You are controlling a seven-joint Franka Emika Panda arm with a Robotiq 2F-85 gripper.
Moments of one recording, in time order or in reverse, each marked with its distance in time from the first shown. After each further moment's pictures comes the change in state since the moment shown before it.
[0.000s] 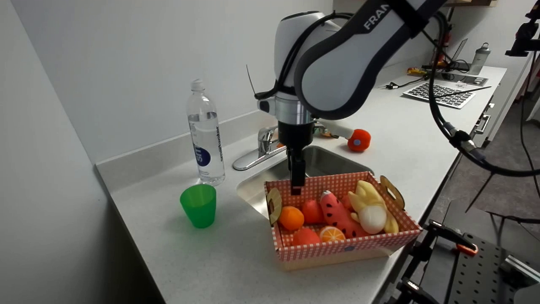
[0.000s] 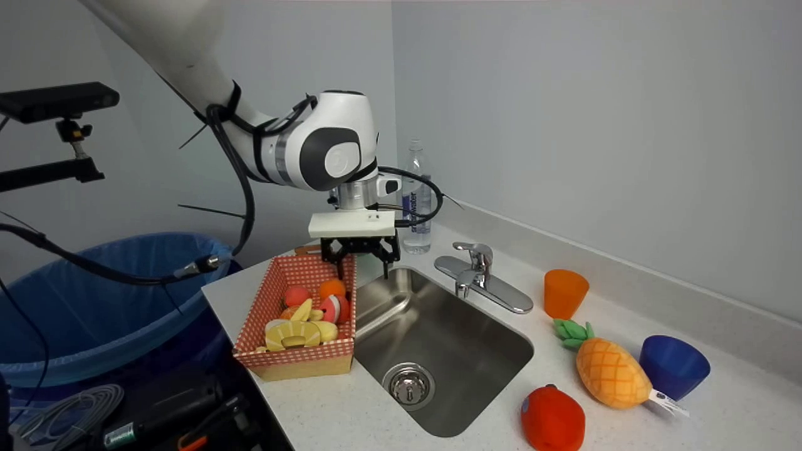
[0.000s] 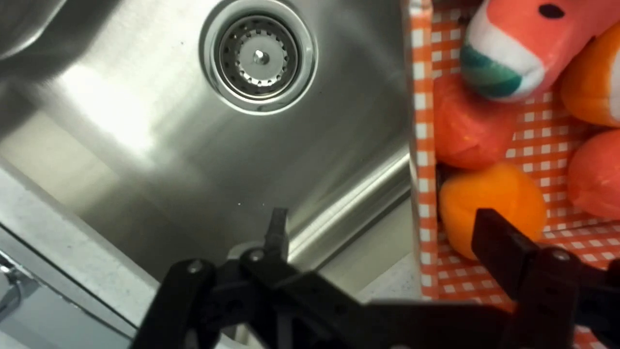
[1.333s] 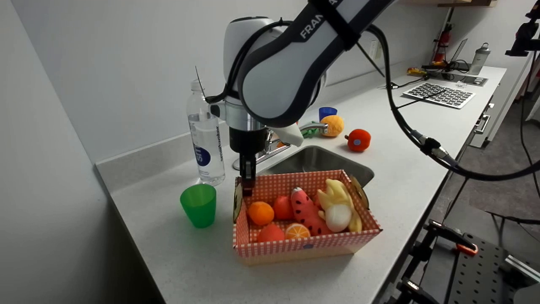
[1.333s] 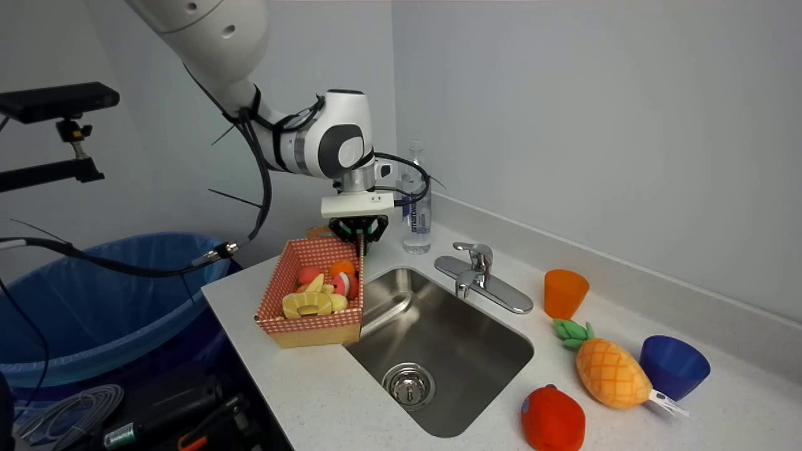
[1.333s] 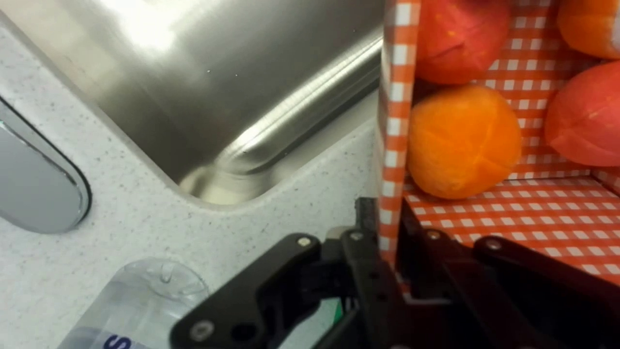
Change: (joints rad) arm 0.002 0.198 0.112 0.256 0.000 0.003 -0.010
